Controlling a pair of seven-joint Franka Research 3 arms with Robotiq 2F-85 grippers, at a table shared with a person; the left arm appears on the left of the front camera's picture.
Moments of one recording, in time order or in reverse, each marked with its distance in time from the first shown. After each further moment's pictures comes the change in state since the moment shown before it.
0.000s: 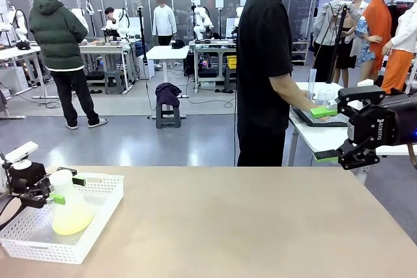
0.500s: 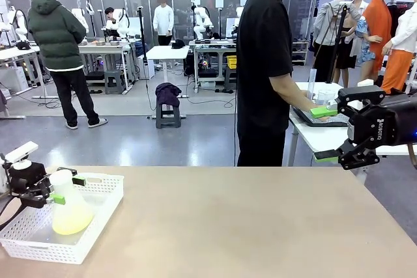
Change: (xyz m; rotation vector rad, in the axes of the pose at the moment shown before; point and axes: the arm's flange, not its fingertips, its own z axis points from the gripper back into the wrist) left arm 0.000 0.000 0.000 0.000 0.000 0.000; right arm 0.000 0.000 0.000 0.000 0.000 0.000
